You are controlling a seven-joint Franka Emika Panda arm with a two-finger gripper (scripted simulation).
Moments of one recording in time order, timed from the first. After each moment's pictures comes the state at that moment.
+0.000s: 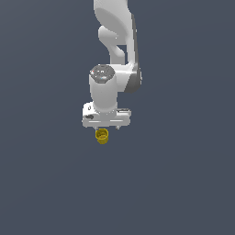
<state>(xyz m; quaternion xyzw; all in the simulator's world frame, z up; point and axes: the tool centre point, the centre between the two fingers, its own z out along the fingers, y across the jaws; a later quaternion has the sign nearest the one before) -0.007 -0.048 0.136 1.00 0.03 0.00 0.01</state>
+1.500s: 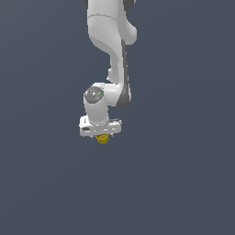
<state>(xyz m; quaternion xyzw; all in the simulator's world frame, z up) -0.018 -0.082 0.049 1.00 0.06 0.00 0.00</state>
